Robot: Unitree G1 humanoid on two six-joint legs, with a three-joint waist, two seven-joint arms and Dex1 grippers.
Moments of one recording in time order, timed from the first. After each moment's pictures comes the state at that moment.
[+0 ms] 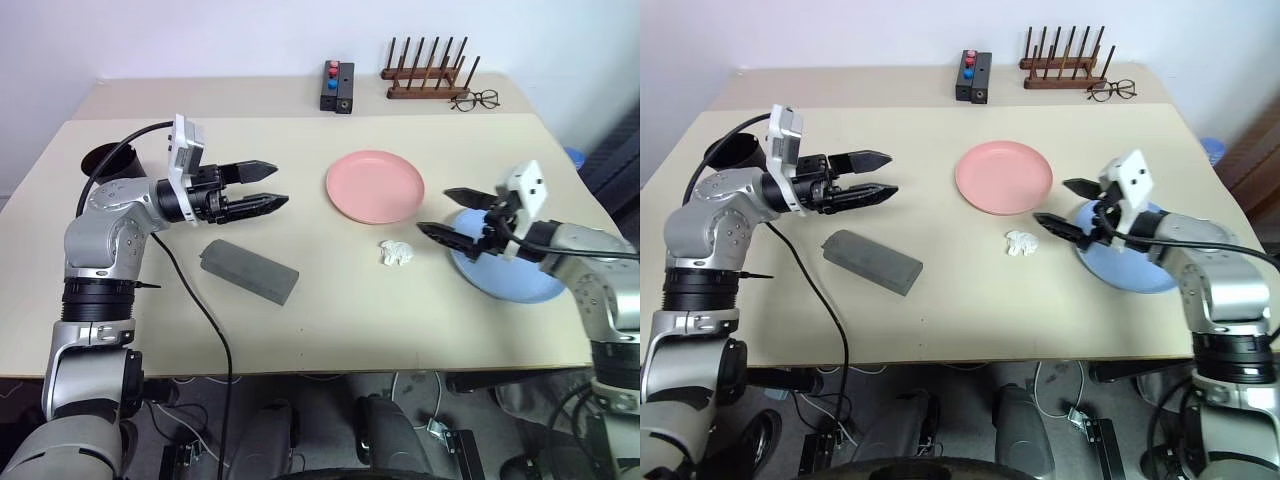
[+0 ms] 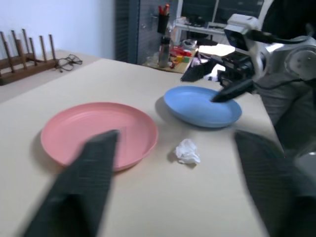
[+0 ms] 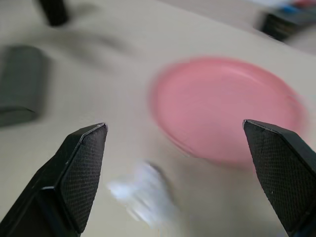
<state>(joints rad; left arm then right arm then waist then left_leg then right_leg) -0.72 0.59 0.10 0.20 -0.54 0.49 -1.29 -0.36 -0.80 -0.22 -0.10 0.49 0.60 0.86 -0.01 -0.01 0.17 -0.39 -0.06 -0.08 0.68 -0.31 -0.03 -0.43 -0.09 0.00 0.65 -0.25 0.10</state>
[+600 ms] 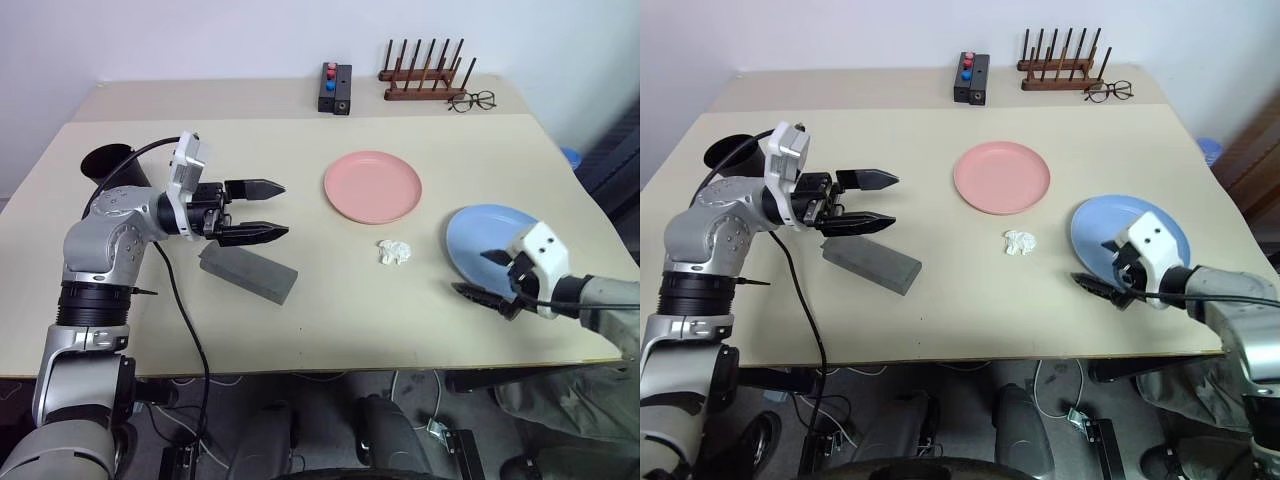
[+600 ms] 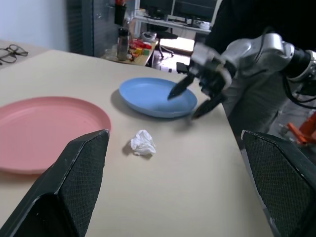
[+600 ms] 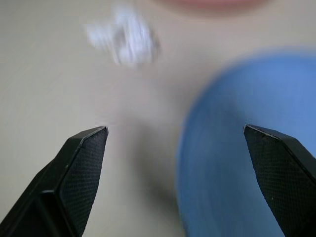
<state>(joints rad) -0.70 0.63 0.05 0.18 -0.58 0.50 -1.42 -0.04 -0.92 -0.19 -0.22 0.36 0.66 0.80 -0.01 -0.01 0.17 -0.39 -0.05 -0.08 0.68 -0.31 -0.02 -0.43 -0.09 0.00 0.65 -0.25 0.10</state>
